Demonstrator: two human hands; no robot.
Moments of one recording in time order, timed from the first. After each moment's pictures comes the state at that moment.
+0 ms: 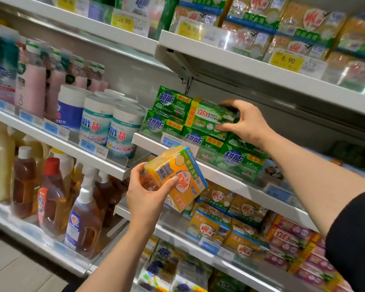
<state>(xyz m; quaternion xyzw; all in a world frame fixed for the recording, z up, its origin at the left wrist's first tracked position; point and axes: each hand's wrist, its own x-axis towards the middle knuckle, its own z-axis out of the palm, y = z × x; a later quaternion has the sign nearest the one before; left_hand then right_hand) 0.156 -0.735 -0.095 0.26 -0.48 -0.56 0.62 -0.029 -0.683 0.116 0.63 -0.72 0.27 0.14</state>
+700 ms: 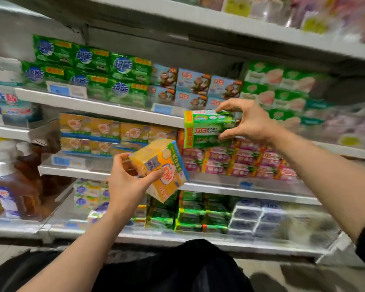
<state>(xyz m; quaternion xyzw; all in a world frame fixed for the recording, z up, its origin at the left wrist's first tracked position) 0.115 -0.517 -0.125 0.24 -0.65 -0.56 0.45 -0.090 -0.339 0.039 0.56 -0.77 0.28 0.13</state>
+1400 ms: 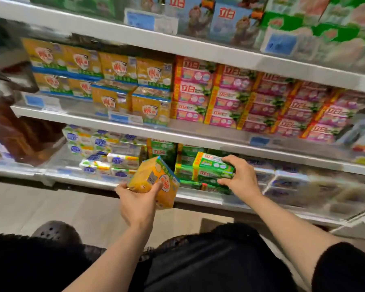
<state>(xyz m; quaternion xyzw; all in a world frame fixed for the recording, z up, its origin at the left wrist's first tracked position) 0.056 -0.430 -0.289 0.57 -0.53 -0.53 0.34 -0.147 -0.282 -0.266 0.38 -0.88 0.29 0.02</state>
